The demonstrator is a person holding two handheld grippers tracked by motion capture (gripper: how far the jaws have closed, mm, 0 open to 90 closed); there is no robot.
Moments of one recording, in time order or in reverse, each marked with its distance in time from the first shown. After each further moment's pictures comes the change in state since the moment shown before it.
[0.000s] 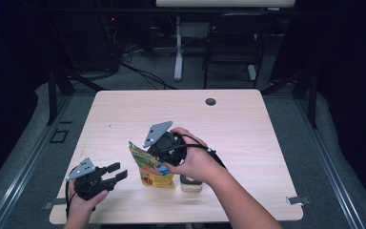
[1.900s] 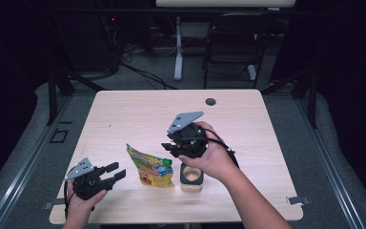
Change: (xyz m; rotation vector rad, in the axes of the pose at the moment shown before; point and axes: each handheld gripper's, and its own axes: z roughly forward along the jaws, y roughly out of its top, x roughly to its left) left arm 0.002 -0.001 -0.002 -0.003 0.012 -0.006; right arm -0.030 -0.034 -0.025 -0.073 -0.070 0.214
